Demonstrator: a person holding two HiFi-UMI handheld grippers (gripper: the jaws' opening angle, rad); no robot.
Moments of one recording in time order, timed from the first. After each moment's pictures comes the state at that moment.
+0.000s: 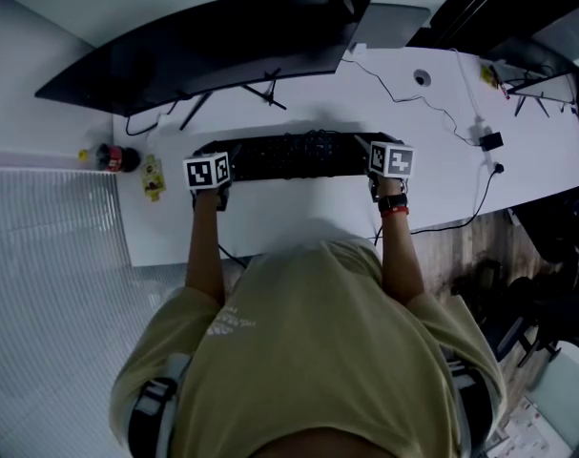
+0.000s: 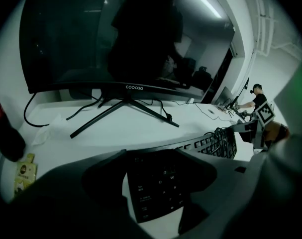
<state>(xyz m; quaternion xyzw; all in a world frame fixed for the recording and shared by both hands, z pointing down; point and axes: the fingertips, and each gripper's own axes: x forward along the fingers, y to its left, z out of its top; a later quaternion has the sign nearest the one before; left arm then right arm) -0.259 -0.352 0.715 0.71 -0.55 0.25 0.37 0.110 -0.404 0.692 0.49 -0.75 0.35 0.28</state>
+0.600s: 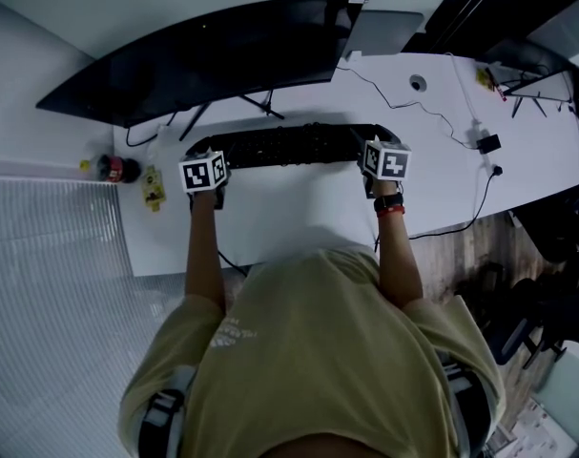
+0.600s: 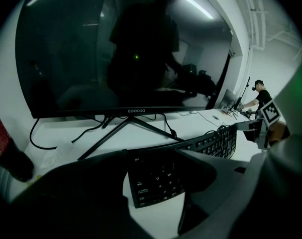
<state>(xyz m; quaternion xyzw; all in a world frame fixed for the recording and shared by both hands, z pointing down) -0.271 -0.387 0.683 0.71 -0.58 0.25 0.32 0.101 -0.438 0.659 0.52 -0.77 0.29 0.23</state>
